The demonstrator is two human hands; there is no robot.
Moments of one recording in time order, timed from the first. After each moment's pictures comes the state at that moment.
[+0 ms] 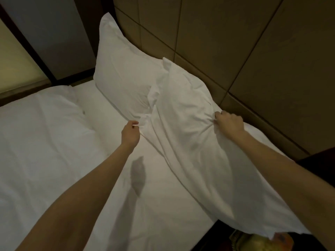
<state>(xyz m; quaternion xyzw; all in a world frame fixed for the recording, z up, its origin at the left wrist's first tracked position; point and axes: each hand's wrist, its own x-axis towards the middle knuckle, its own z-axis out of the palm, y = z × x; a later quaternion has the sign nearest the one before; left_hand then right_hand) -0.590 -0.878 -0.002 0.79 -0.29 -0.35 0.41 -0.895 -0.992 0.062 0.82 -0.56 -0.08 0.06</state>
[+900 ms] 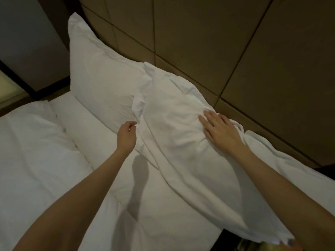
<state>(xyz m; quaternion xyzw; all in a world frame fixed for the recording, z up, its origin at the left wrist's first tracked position) -0.595 -0.965 -0.019 0.77 -0.39 -0.31 0.39 -0.914 -1.022 0.021 0.88 -0.47 -0.03 0.07</state>
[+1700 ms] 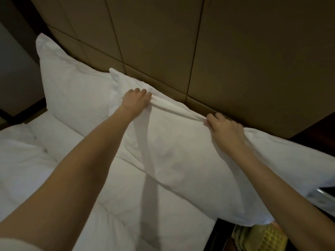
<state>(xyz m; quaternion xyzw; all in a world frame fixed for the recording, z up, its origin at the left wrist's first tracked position) -0.678 -1.082 0.075 0.56 -0.81 0.15 -0.10 -0.967 -0.967 0.075 0.77 -0.62 0.11 0.10</state>
